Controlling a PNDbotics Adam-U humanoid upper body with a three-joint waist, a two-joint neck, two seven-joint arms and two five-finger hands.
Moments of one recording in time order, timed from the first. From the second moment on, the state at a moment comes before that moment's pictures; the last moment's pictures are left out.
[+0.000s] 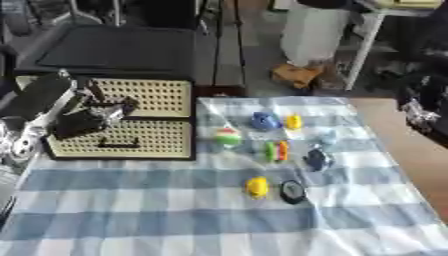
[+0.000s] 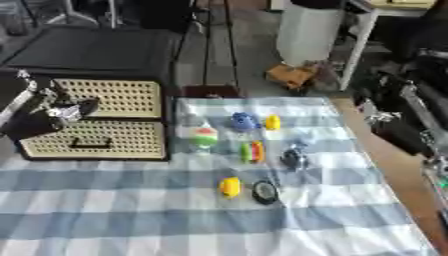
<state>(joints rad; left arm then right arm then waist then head) -0.67 0.49 -0.22 -1.57 -0.86 0.24 -0.31 -0.31 -0.52 -0.15 -1.68 0.16 -0.20 0.15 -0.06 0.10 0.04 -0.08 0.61</state>
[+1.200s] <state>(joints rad) -0.69 0.48 -0.24 -1.52 -0.87 0.23 -0.31 -0.31 -0.52 -0.15 -1.68 0.16 -0.20 0.15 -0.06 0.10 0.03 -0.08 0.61</state>
